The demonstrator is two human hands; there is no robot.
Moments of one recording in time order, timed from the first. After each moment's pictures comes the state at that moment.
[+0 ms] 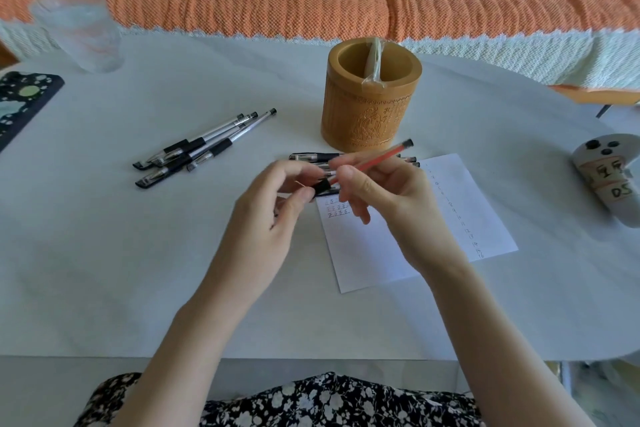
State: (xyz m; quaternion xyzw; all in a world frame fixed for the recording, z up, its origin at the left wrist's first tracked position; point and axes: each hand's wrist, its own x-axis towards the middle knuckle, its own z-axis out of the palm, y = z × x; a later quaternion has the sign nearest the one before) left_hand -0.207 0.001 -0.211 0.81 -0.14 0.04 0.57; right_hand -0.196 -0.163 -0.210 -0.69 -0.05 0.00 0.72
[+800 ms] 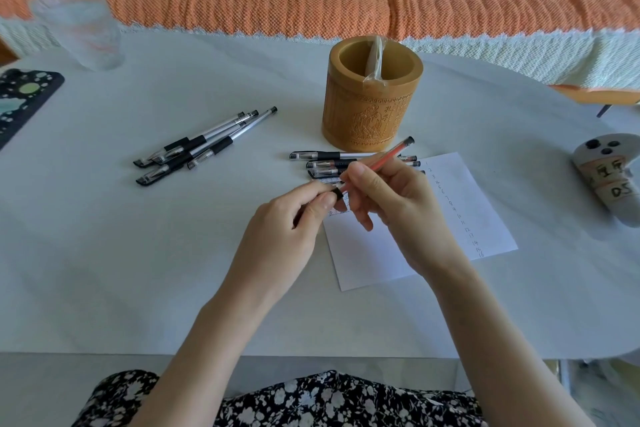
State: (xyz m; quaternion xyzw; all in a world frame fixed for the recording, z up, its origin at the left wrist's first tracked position) left_hand -0.210 -0.010 -0.216 0.85 -0.12 -0.01 0.51; right_hand -0.198 -0.164 -0.212 -0.66 -0.04 0.01 0.75
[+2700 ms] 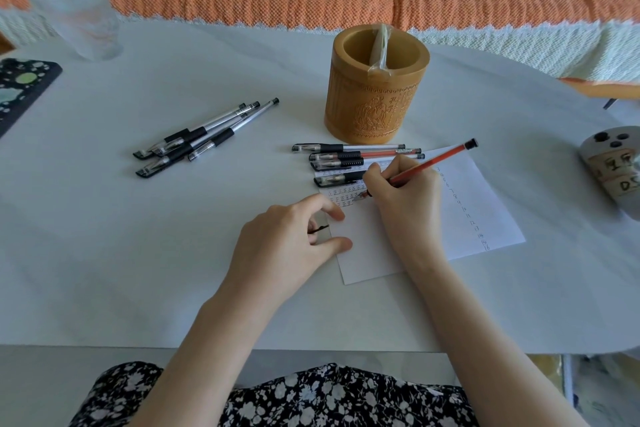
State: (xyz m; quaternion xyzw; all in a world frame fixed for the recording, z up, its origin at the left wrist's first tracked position) left_hand -0.215 -0.009 -0.222 0.94 -0.08 -0.08 0.32; right_hand -0.184 -0.160 -0.246 -0.81 0.12 -0.21 0.54
